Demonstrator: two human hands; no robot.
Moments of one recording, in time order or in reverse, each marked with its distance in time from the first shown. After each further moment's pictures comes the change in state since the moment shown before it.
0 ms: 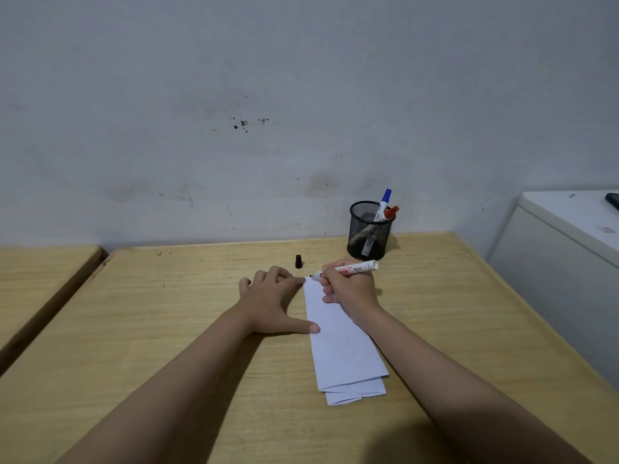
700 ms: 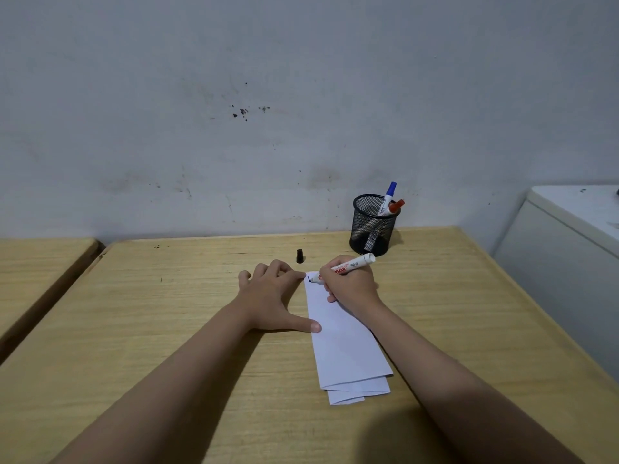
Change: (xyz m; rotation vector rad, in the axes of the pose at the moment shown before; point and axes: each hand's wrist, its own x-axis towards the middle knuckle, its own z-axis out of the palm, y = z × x) left_hand 0.001 -0.001 -0.001 0.017 -0.003 0.017; right_hand 0.004 0.002 0.000 -0.232 -0.056 -0.058
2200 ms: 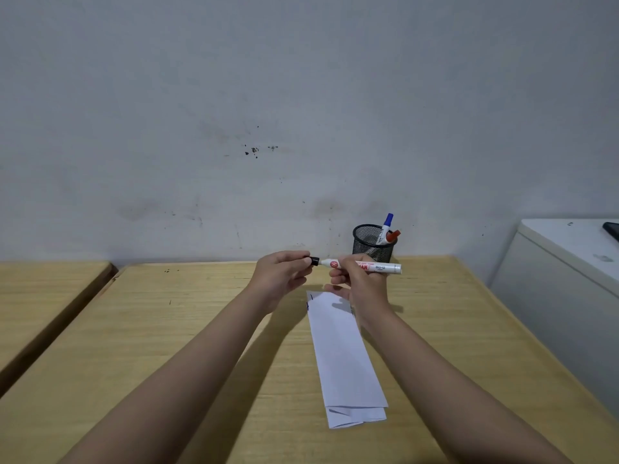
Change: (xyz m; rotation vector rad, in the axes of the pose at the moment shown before) left_hand 0.029 0.029 -0.049 -1.531 0.233 -0.228; right_hand -0.007 -0.048 -0.017 0.633 0.018 -0.028
